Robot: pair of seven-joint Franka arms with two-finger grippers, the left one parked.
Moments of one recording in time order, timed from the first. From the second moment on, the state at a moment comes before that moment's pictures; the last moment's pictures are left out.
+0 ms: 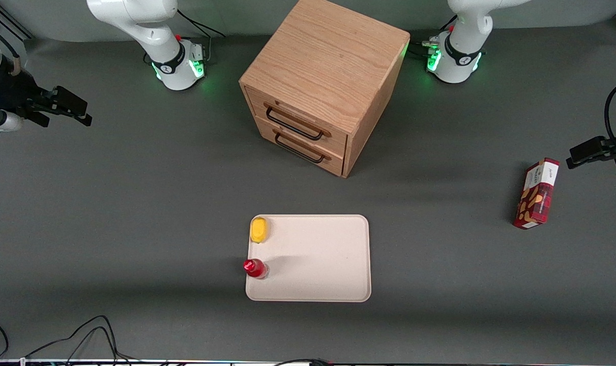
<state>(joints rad) 0.00 -0.12 0.06 -1.63 0.03 1.47 0.11</state>
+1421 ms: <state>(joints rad) 0.03 0.02 0.38 -1.53 0.30 1.41 -0.17</state>
